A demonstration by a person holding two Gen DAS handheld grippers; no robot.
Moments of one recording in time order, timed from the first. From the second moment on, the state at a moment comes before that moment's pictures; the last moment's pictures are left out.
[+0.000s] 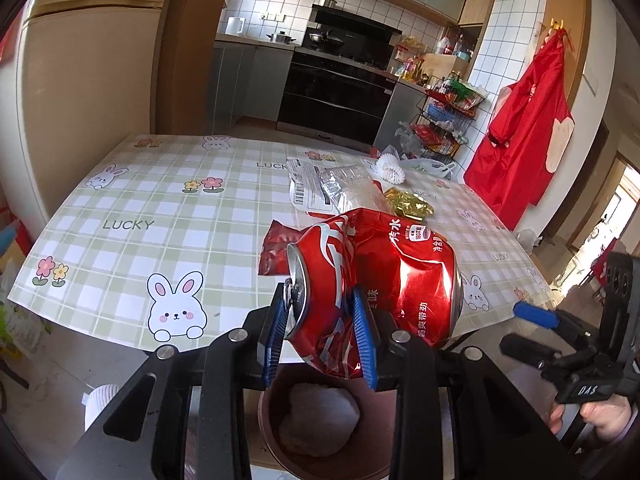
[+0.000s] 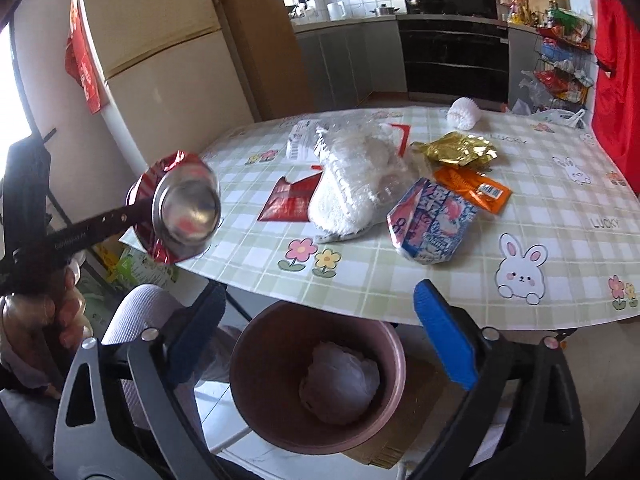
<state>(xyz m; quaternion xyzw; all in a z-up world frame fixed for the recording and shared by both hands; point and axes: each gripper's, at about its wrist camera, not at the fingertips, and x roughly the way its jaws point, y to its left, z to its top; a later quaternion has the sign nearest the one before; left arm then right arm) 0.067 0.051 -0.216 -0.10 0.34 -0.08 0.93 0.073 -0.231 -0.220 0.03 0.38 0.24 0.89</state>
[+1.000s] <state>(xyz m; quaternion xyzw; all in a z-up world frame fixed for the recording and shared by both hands) 0.059 -0.023 -0.242 -0.01 0.37 -0.18 0.91 0.070 -0.285 -0.211 0.09 0.32 0.14 0.93</state>
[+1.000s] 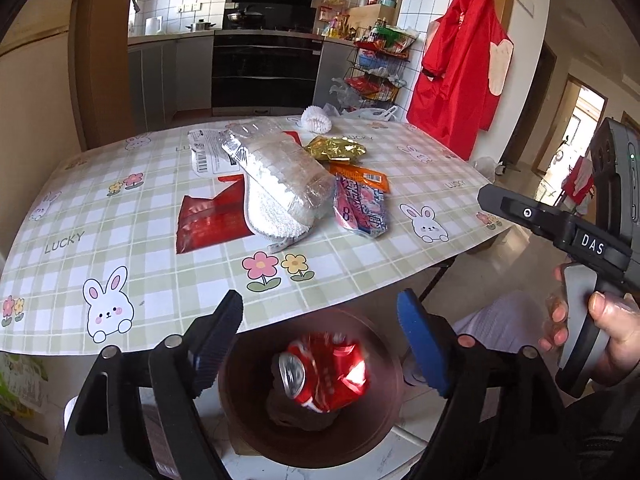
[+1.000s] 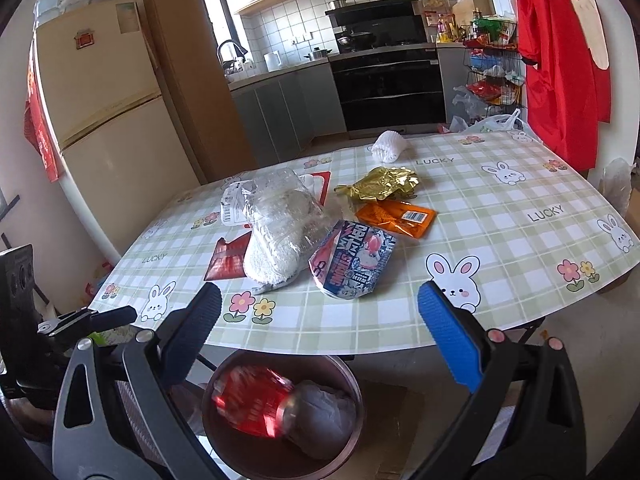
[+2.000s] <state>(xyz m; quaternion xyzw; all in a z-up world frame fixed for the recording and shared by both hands) 0.073 0.020 -0.266 -0.09 0.39 -0.12 0.91 0.080 -0.287 -0.243 0.07 0.37 0.12 0.92</state>
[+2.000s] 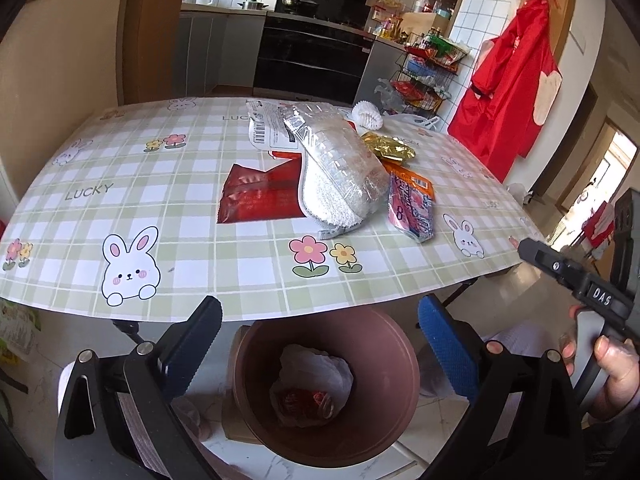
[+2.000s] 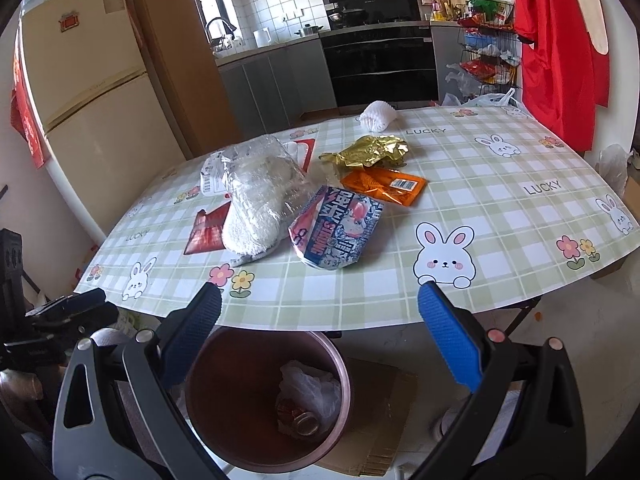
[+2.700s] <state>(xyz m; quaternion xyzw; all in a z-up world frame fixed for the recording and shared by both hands) 0.124 0.060 -0.285 -0.11 0.42 -0.05 0.90 0.226 -0.258 -0.308 0.09 0.47 0.12 0.87</state>
